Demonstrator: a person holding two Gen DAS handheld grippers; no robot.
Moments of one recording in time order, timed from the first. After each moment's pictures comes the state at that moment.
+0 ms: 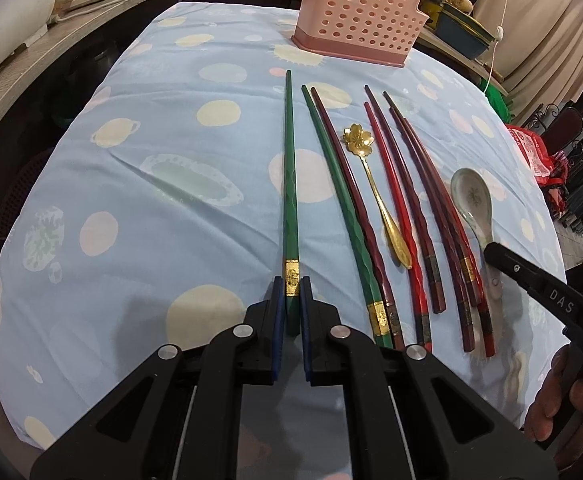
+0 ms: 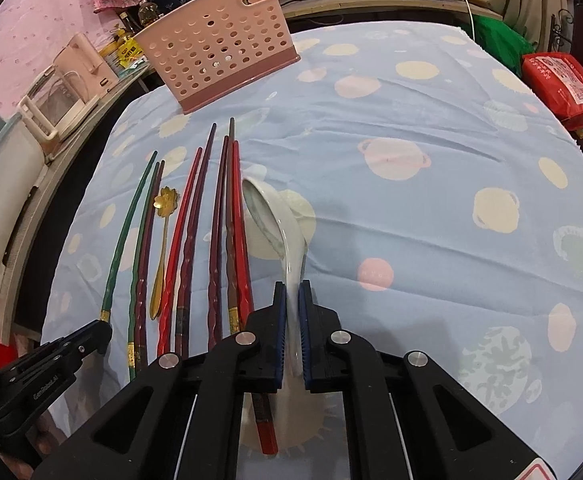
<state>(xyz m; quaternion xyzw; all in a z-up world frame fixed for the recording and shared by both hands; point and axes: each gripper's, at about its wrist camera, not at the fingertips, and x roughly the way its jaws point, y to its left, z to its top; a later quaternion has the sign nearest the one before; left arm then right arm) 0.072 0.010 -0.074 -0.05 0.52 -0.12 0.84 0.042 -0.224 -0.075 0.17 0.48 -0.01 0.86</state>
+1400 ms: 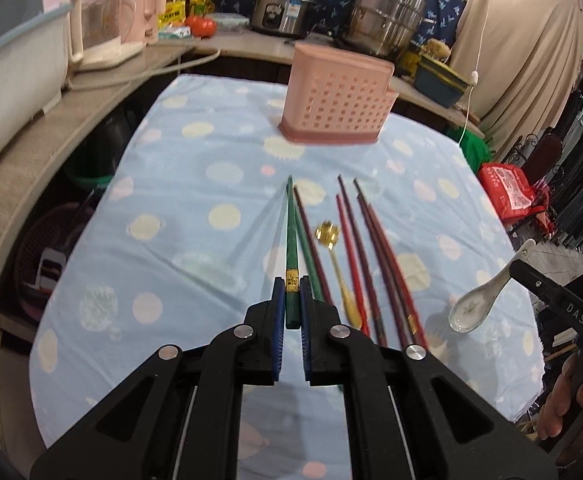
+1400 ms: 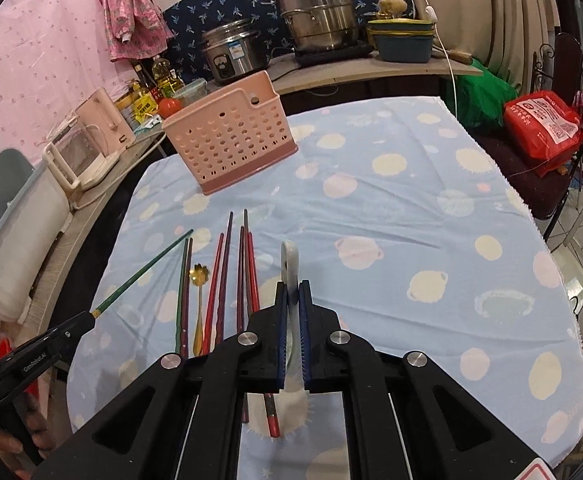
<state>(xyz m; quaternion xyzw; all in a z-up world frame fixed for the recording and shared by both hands) 0.070 0.021 0.021 -0.06 0.44 -0.14 0.89 0.015 -0.254 0.021 0.17 0.39 -0.02 0.91</state>
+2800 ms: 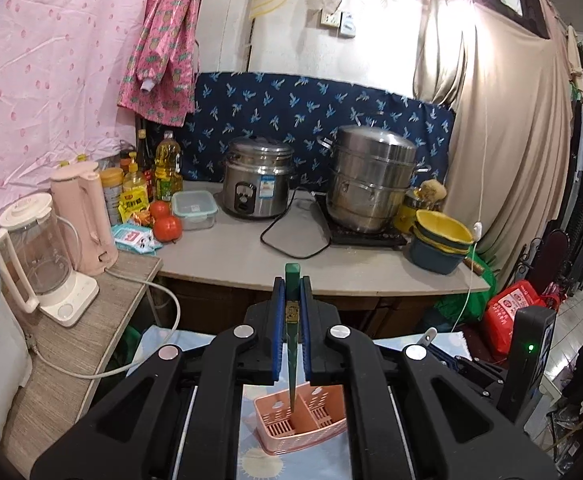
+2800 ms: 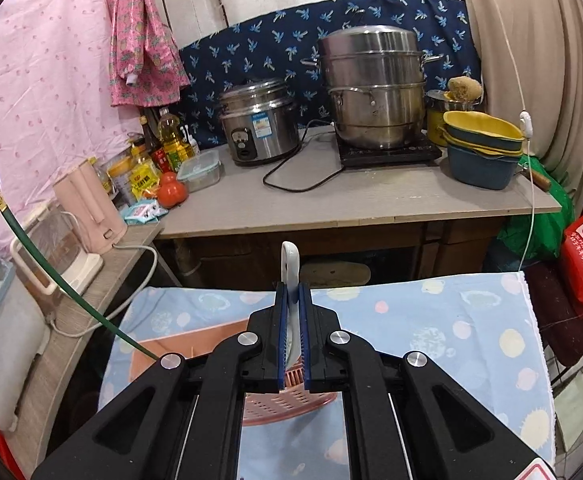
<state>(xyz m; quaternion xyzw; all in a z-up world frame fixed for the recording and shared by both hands) 0.316 -0.048 0.222 -0.04 0.24 -0.13 0.96 0.326 -0.272 0.116 0.12 0.32 0.01 0.94</state>
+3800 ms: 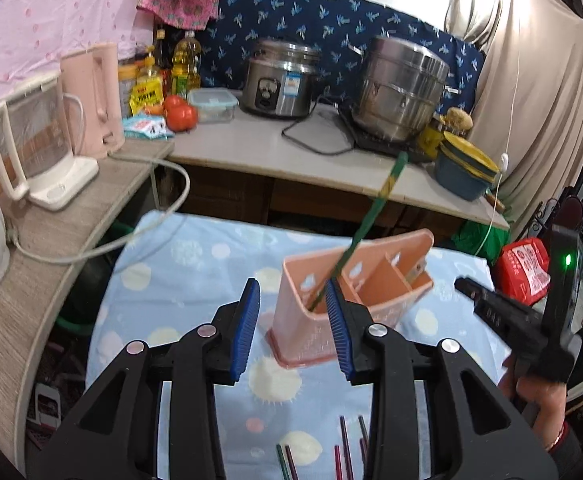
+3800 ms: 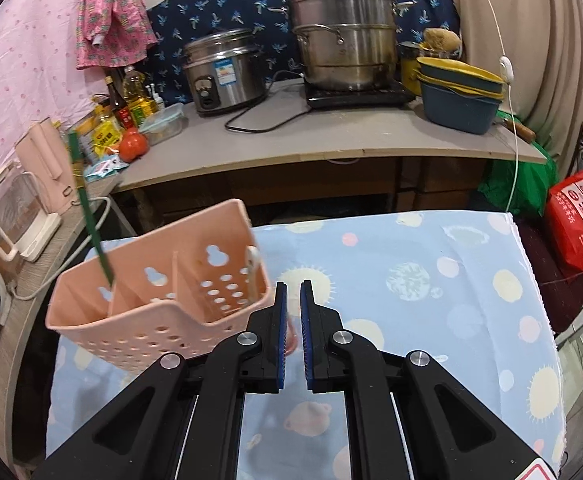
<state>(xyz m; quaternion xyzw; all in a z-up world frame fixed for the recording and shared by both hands) 0.304 -0.022 0.090 -0.06 0.37 -0.12 0.92 0.320 -0.288 0.037 0.11 0.38 -0.04 0.92</state>
